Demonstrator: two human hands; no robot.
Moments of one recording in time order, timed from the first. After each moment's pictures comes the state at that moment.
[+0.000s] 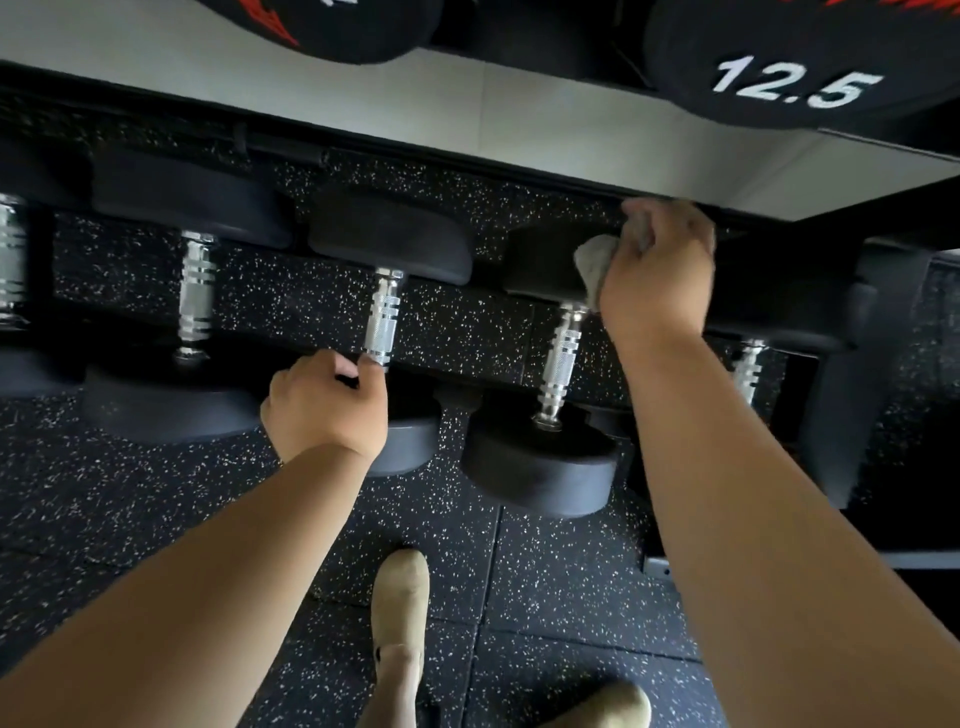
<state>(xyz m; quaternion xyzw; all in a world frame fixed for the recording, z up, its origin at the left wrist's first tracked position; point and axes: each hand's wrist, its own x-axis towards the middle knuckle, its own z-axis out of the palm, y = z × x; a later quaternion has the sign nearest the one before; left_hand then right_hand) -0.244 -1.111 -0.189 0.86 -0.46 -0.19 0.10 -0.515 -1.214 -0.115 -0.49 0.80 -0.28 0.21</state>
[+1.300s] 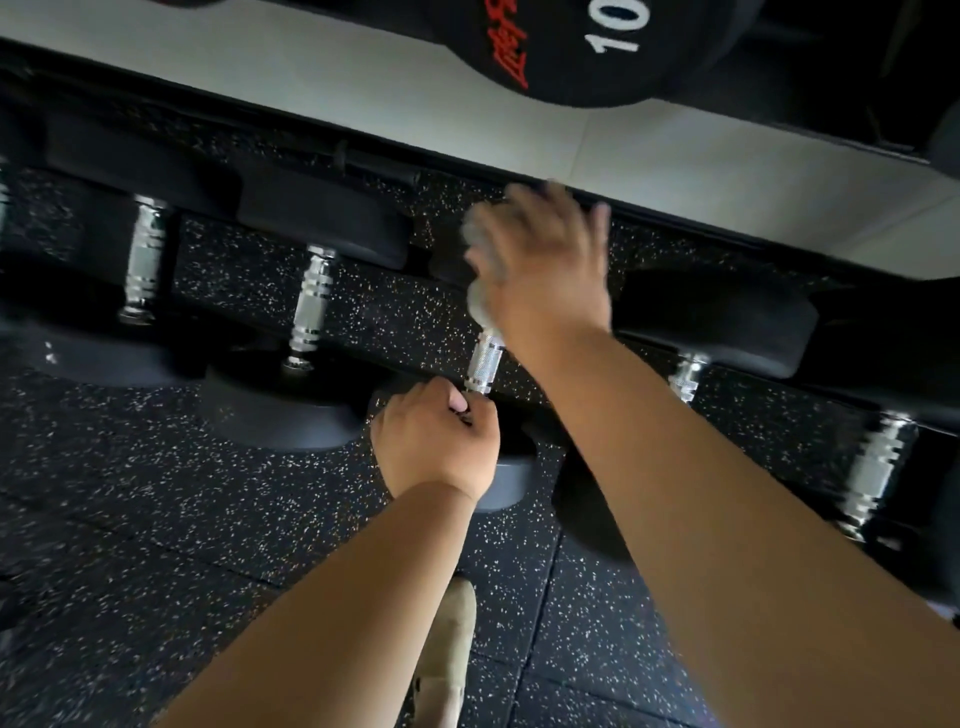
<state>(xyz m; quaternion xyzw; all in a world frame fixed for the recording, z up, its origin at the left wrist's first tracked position) -0.240 -1.107 -0.200 0.84 -0.48 -0.17 0.16 -0.343 -1.248 -0.147 -0.78 0.60 -0.10 0.12</state>
